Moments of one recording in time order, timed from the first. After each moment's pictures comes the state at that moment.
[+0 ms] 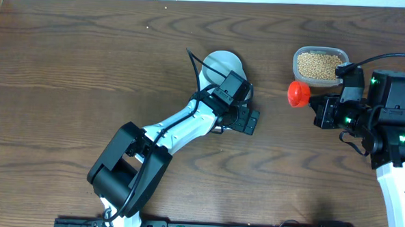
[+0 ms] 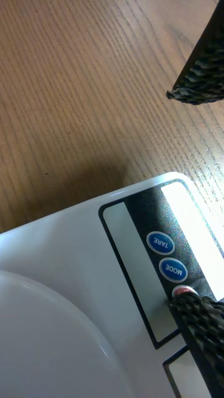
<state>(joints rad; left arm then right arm) -0.67 1.90 1.20 -0.42 0.21 -0.35 -0.02 1.14 1.10 -0.83 -0.42 0.10</state>
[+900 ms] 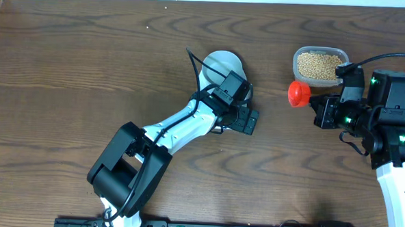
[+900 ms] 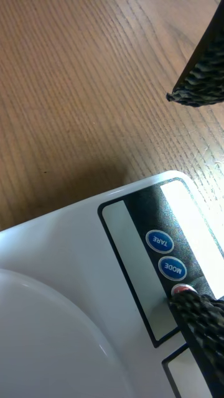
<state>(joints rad) -0.67 1.90 1.20 -0.42 0.20 -0.35 -0.02 1.14 1.10 -0.83 -0.42 0.10</state>
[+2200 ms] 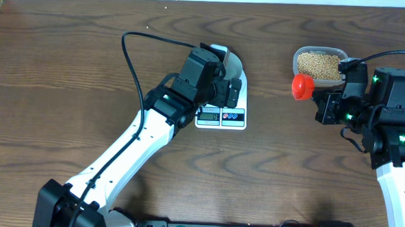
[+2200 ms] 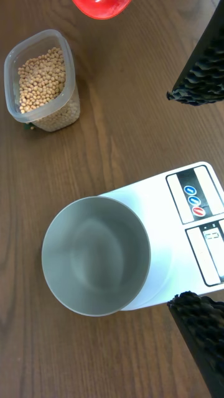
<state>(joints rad) -0.55 1.51 1.19 -0.43 0.07 -0.30 -0.02 1.14 1.10 -0.77 -0.39 0.10</state>
